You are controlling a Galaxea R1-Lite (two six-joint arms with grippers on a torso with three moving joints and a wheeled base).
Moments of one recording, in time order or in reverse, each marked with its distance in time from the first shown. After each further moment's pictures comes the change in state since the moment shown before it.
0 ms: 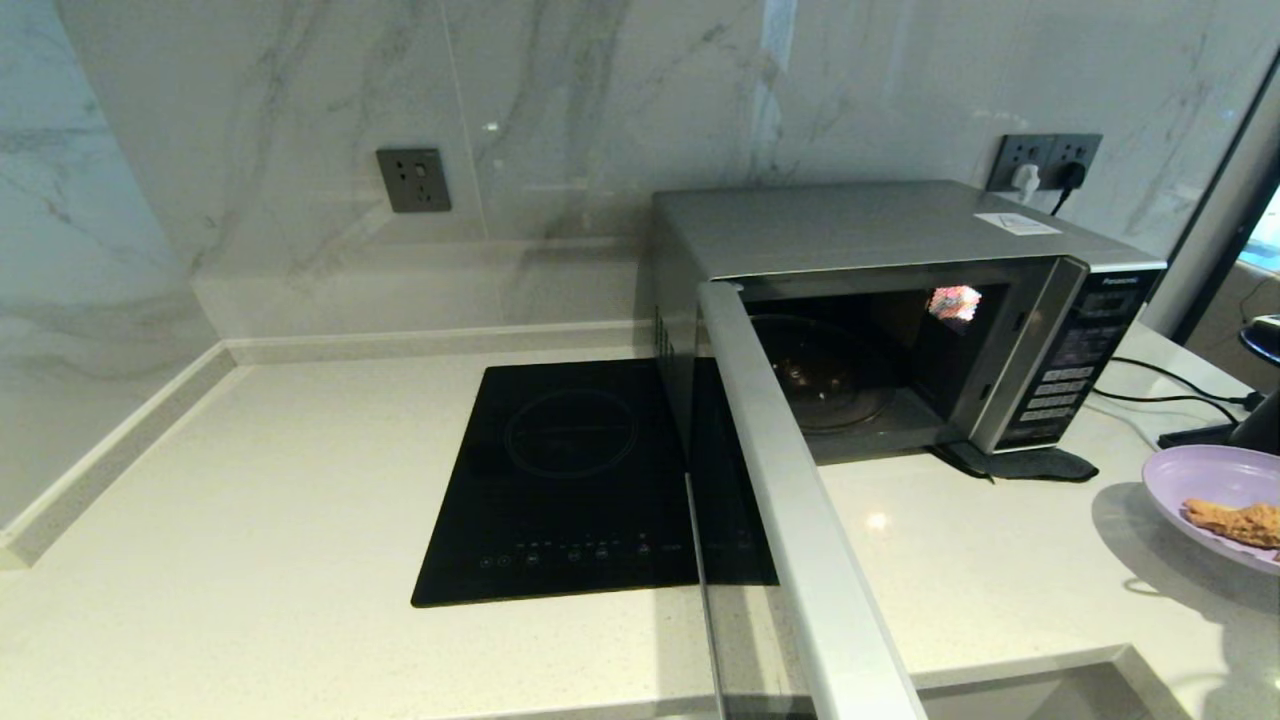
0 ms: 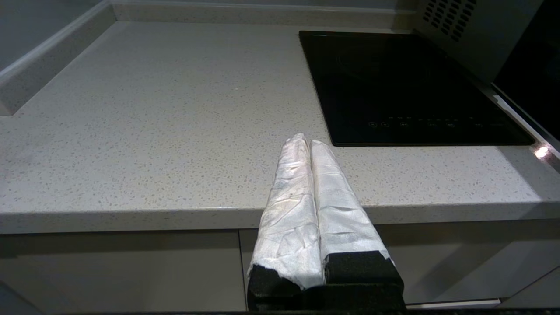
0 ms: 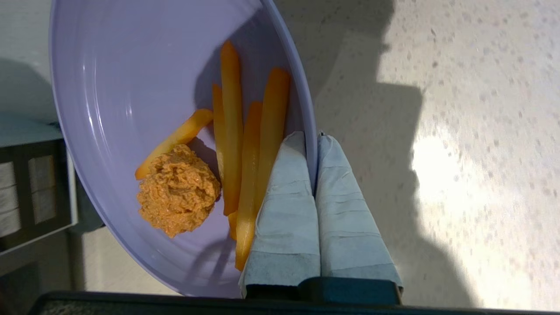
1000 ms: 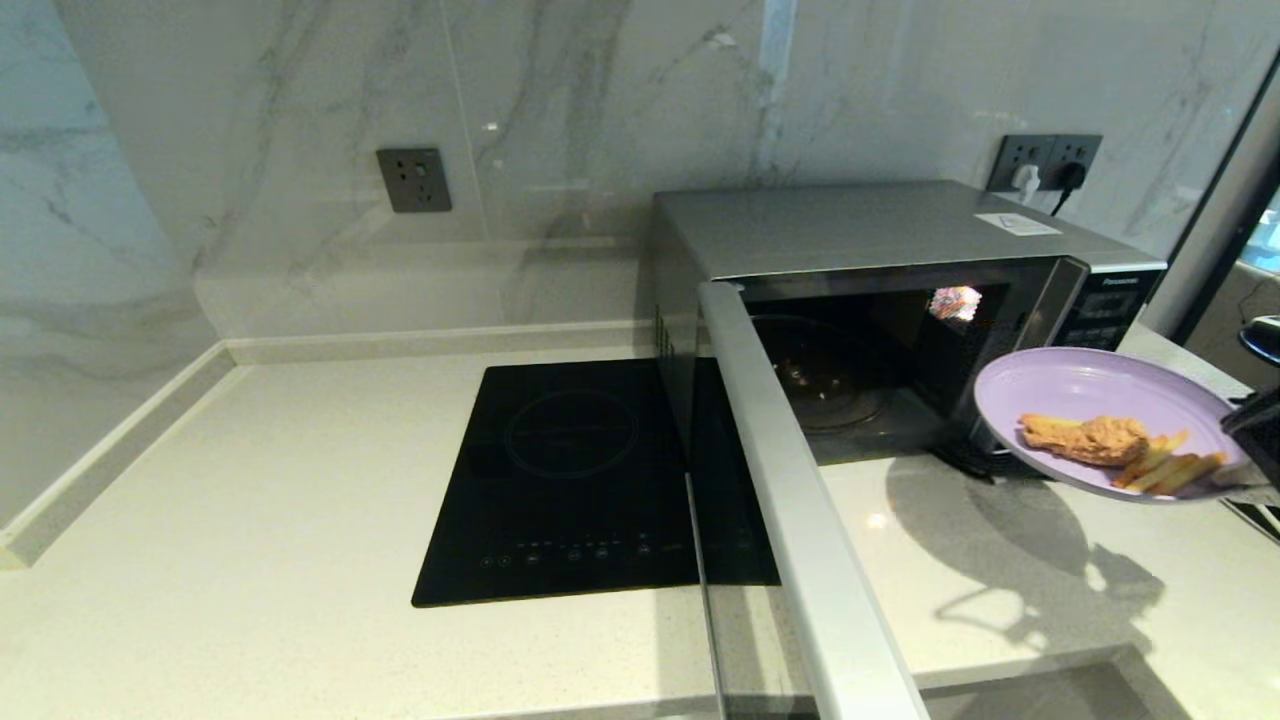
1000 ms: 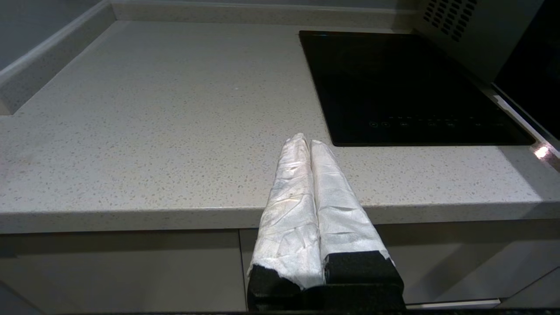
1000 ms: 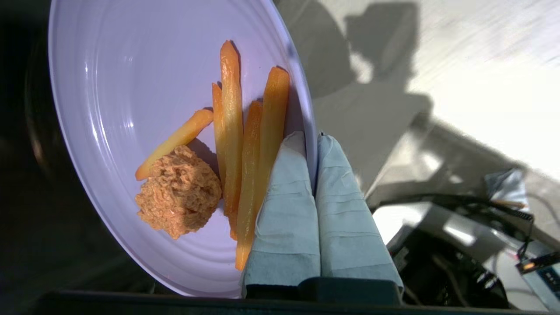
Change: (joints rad) left arm 0.000 0.000 0.000 0.000 0.000 0.000; right arm 0.609 -0.356 -0.009 0.248 -0.225 0.342
